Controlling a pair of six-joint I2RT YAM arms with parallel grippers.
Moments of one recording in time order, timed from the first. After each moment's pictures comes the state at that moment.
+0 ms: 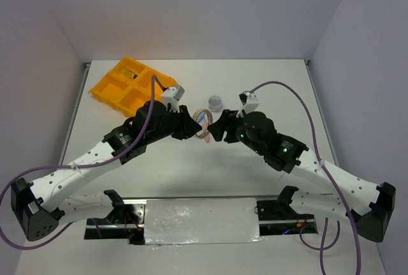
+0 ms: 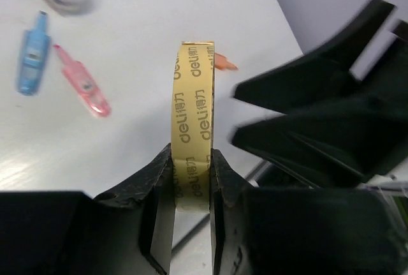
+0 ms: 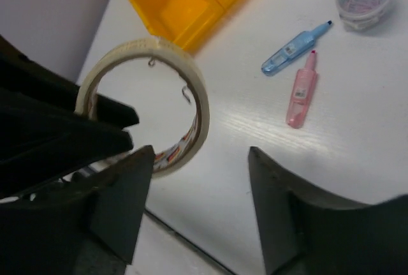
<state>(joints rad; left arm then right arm) -0.81 1.10 1.00 -0.26 0.06 -0.61 0.89 0.95 0.86 -0.27 0.24 0.68</state>
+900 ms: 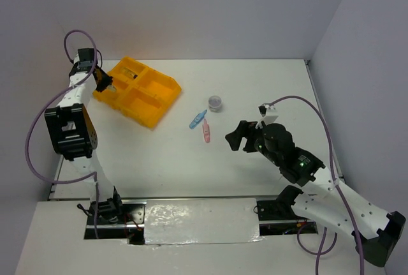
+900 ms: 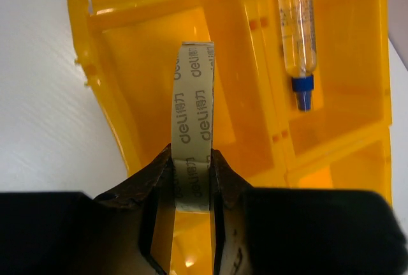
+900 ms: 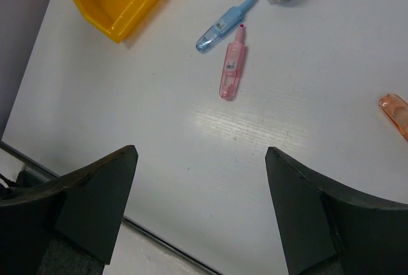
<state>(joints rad) 0.20 1.90 1.59 -0.51 -0.13 -0.63 0.74 0.70 0.67 -0.37 0.20 0.60</state>
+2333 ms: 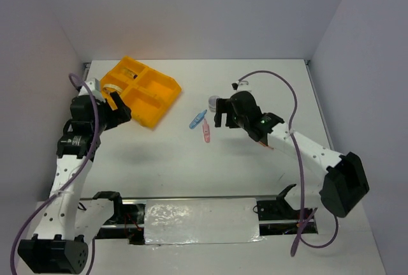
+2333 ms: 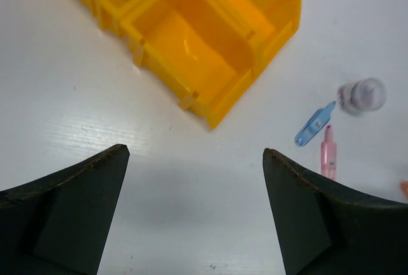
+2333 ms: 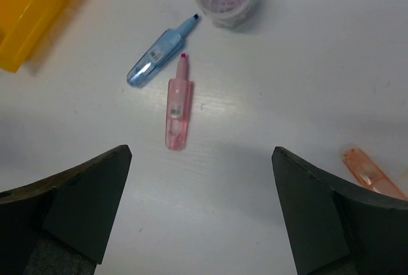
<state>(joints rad) 0.02 0.85 0.95 -0.56 0.00 -0.39 0.64 1.27 0.93 -0.31 0.22 0.48</state>
